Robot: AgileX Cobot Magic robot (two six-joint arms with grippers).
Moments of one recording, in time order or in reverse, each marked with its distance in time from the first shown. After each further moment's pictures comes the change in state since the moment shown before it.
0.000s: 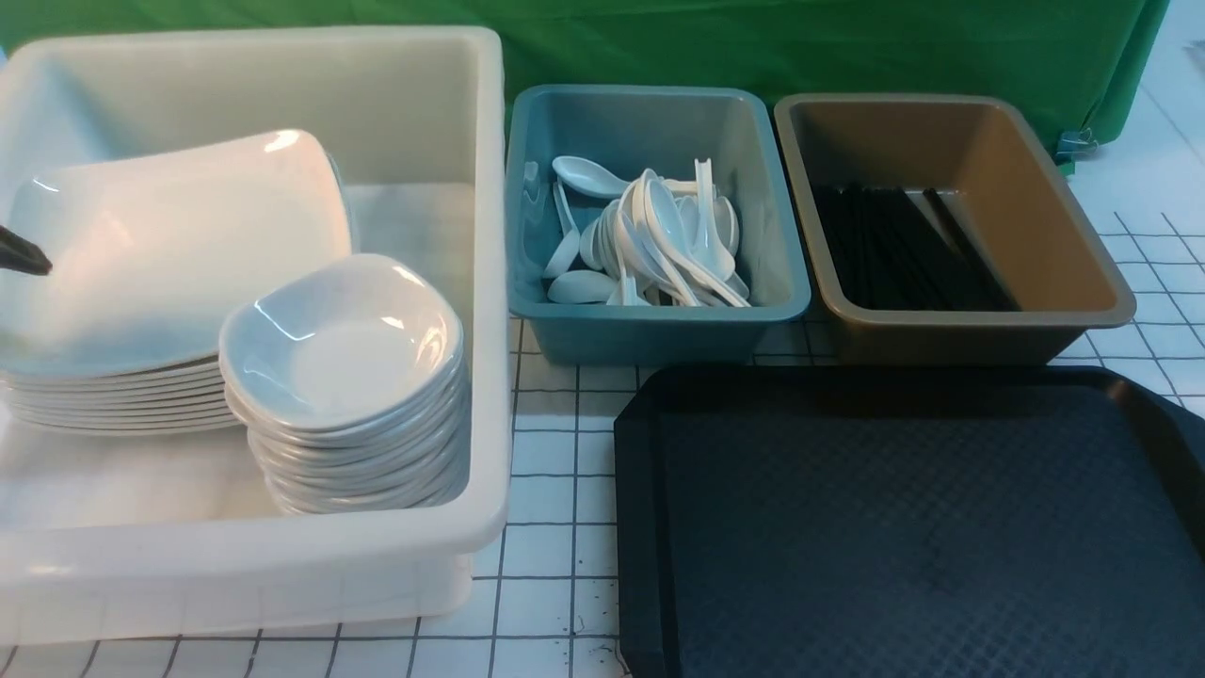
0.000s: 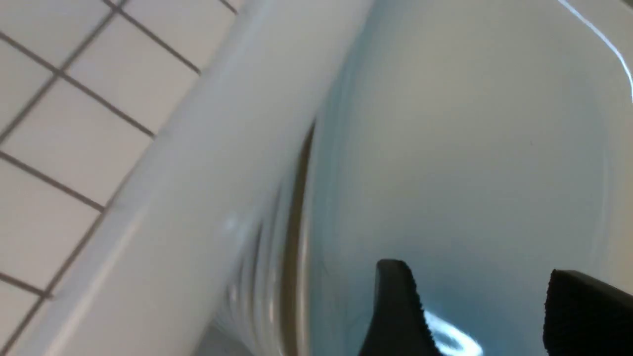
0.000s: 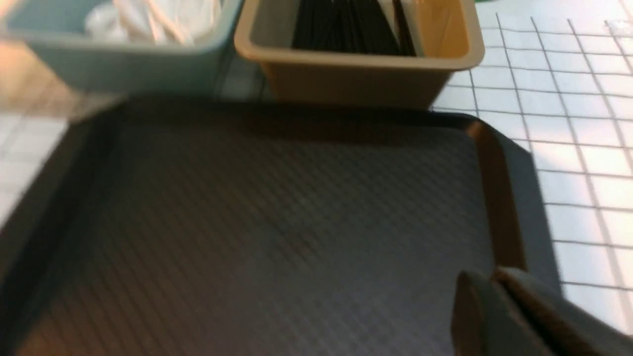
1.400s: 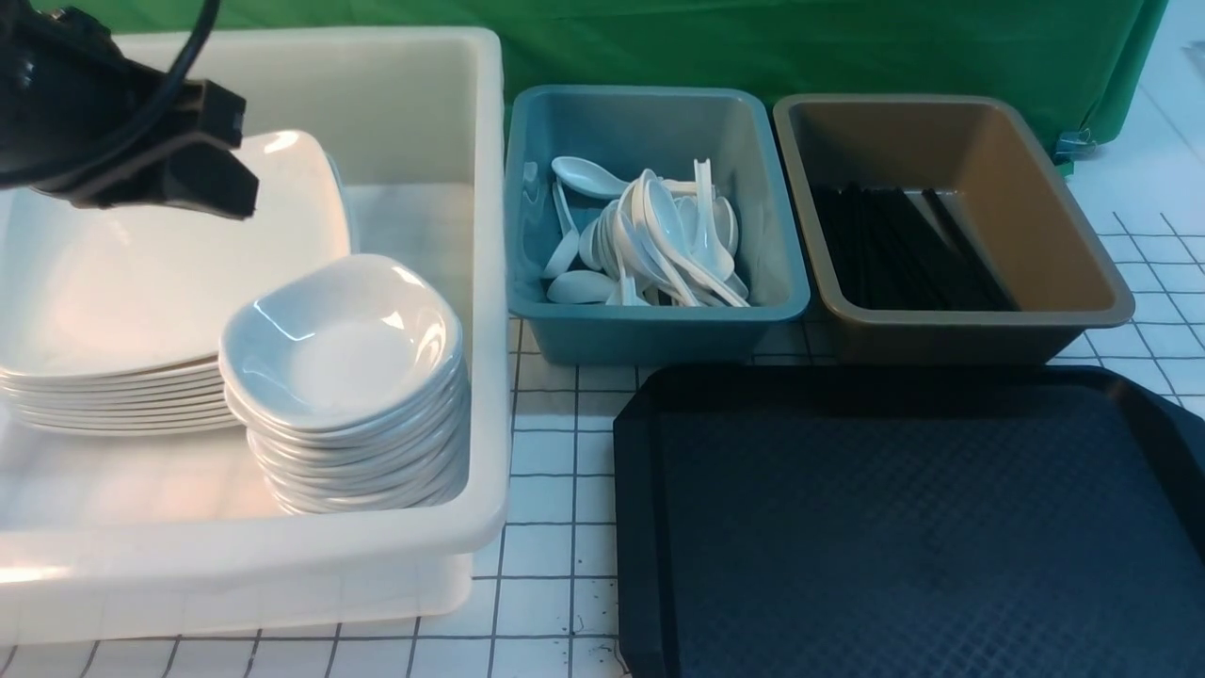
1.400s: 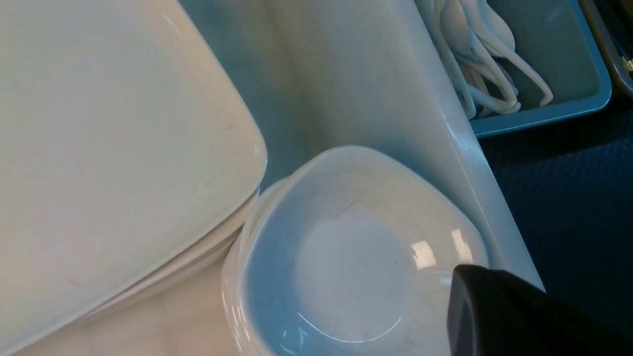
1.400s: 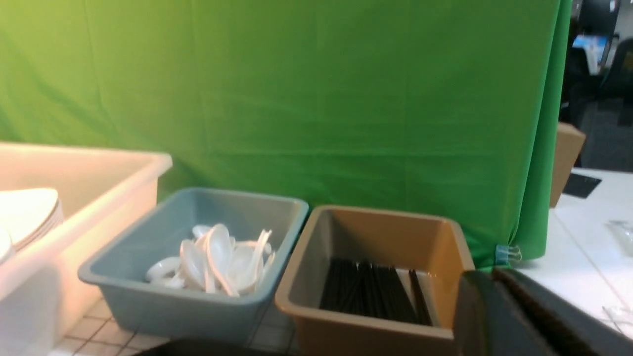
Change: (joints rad) right arm 0.000 -0.222 0.170 0.098 -0.532 -0.088; left arm -0.507 -0.340 -0.088 0.275 0.195 0.026
